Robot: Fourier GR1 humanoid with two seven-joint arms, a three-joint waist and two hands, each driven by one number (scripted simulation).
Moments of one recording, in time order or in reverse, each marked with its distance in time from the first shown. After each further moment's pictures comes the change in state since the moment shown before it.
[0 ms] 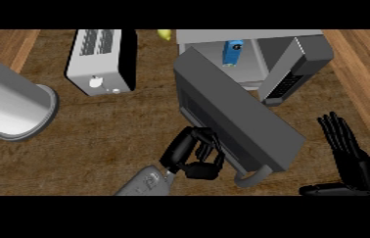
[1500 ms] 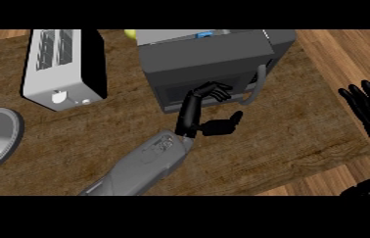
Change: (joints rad) left arm -0.366 -0.003 -0.118 0.172 0.611 0.446 -0.091; right arm -0.063 -0.189 0.013 -0.399 -0.246 0.152 0.279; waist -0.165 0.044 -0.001
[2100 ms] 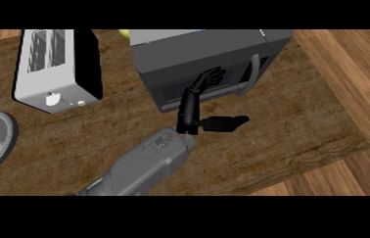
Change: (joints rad) left arm -0.021 -0.001 0.002 -0.017 0.146 0.083 -0.035; right arm -0.127 -0.149 -0.121 -0.051 0.162 -0.098 -0.026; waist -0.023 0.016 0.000
